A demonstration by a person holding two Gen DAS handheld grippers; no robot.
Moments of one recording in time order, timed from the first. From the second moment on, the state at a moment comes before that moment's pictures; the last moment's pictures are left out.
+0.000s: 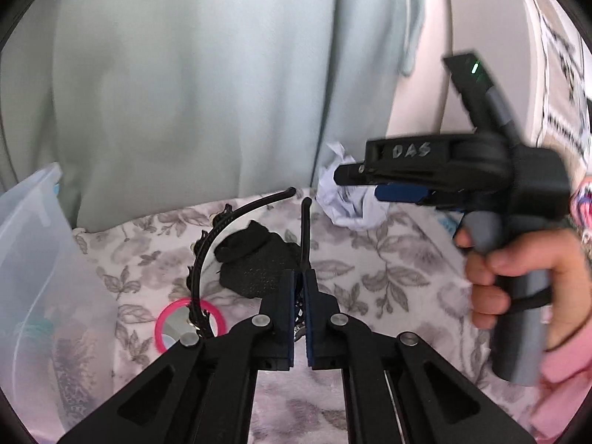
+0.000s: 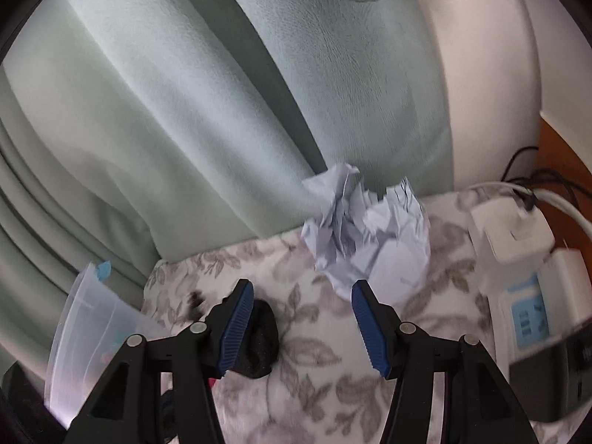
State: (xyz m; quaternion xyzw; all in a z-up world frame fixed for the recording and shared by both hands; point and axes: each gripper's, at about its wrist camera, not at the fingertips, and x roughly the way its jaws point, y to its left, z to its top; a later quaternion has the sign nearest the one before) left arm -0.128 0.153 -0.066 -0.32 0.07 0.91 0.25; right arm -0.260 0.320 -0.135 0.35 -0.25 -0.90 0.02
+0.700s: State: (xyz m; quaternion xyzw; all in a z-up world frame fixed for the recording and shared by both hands) left arm -0.127 0.111 -0.052 -0.32 0.01 0.92 0.23; right arm -0.287 0.328 -0.152 0.36 -0.29 -0.89 0.00
